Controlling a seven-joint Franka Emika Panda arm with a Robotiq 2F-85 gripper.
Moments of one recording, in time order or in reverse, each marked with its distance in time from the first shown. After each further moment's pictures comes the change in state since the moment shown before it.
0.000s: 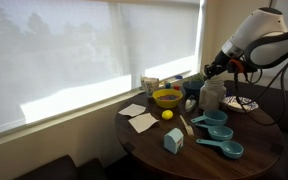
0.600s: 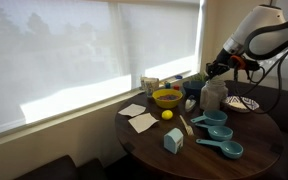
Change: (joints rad) arm 0.074 0.000 -0.090 0.034 0.121 -0.100 -0.038
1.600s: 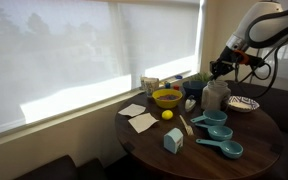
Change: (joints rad) arm 0.030 0.000 -0.080 0.062 0.094 -0.182 -0.019
